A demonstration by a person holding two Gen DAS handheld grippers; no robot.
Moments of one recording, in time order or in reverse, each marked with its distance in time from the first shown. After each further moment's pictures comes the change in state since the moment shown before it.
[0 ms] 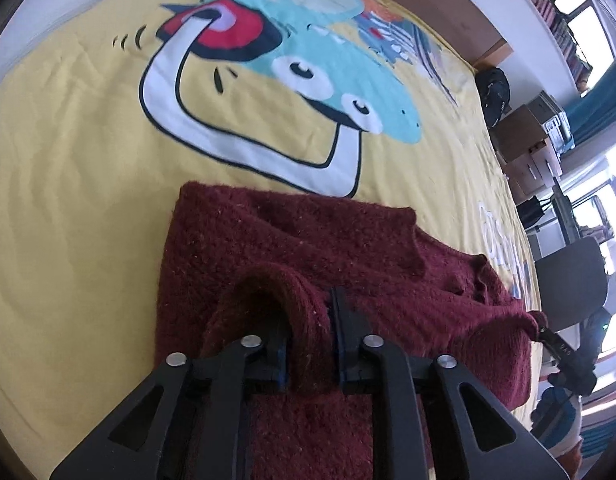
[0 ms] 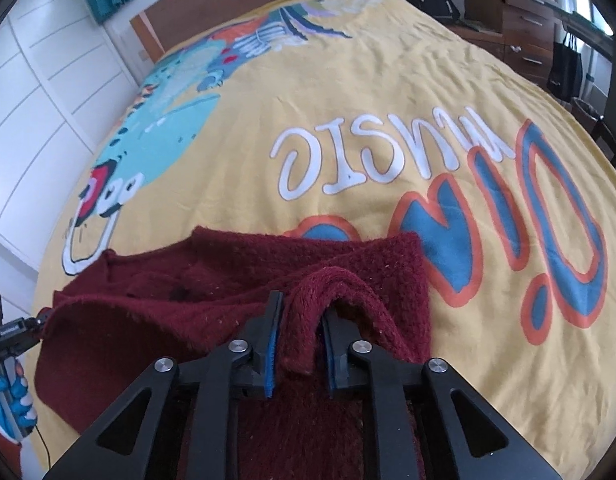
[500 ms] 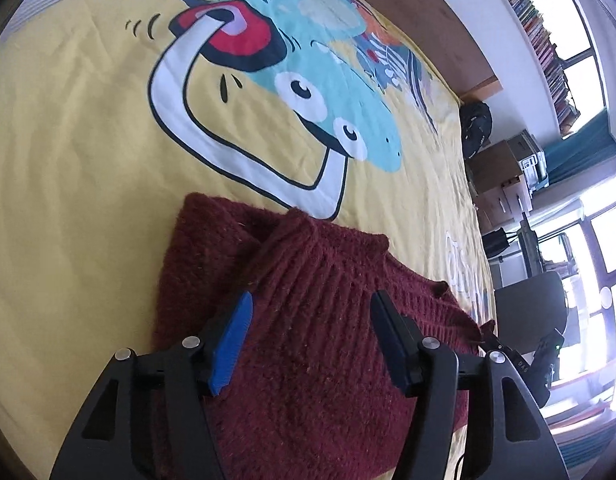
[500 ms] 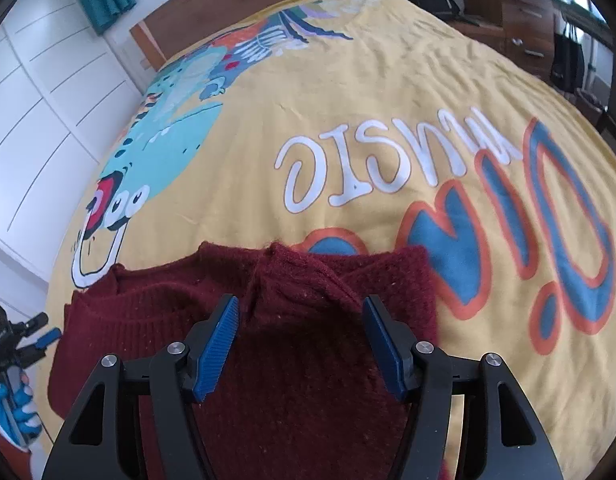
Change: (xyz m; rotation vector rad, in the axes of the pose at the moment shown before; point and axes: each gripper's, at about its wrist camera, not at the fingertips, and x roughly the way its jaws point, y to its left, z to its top) left arm -0.033 0.015 0.014 -0.100 -0.044 -0.134; right arm -0.009 -0.002 0.009 0.017 -0.025 0.038
